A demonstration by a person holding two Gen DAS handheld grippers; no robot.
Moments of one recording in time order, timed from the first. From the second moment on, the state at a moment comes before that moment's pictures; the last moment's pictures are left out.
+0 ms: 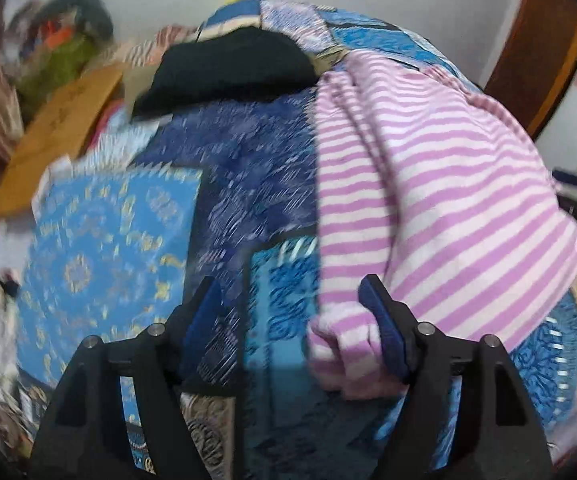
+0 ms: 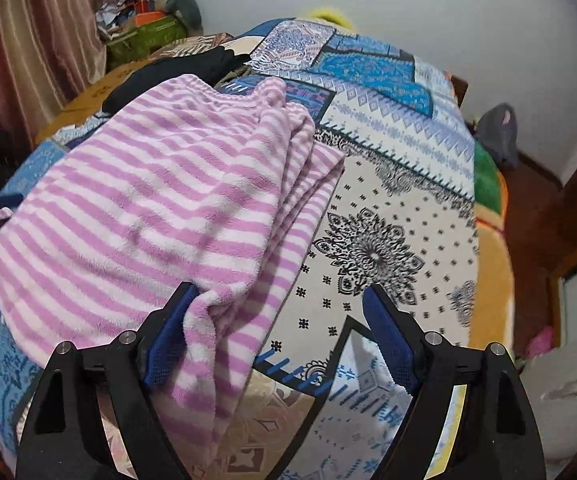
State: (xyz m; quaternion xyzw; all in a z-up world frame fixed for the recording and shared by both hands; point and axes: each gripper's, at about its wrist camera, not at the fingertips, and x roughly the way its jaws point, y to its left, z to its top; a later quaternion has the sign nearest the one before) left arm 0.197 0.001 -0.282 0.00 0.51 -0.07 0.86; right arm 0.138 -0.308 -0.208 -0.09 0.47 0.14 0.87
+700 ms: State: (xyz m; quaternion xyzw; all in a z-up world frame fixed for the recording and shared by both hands) left arm 0.301 -0.031 -0.214 0.05 0.44 -0.10 0.89; right arm 0.180 -0.311 -0.154 -0.06 0.42 0.11 0.90
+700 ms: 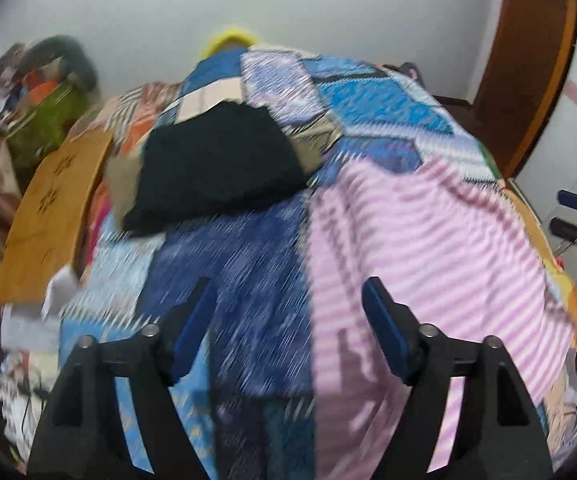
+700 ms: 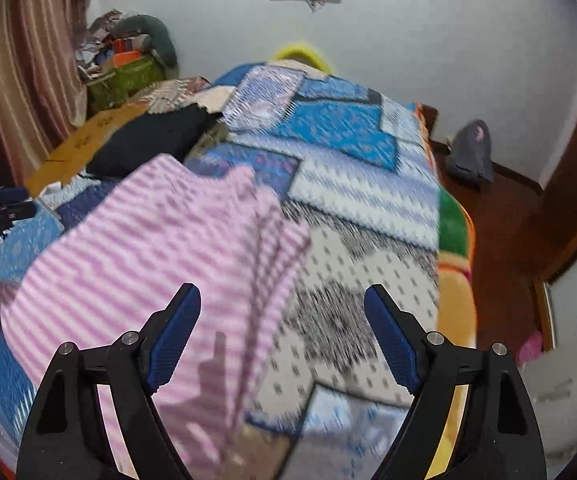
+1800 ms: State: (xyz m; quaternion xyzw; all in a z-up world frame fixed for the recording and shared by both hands) left arm 0.426 -0.067 -0.278 -0.02 0.50 -0.16 0.85; right arm 0.282 -0.310 -0.220 0.03 0.48 0.18 0.86
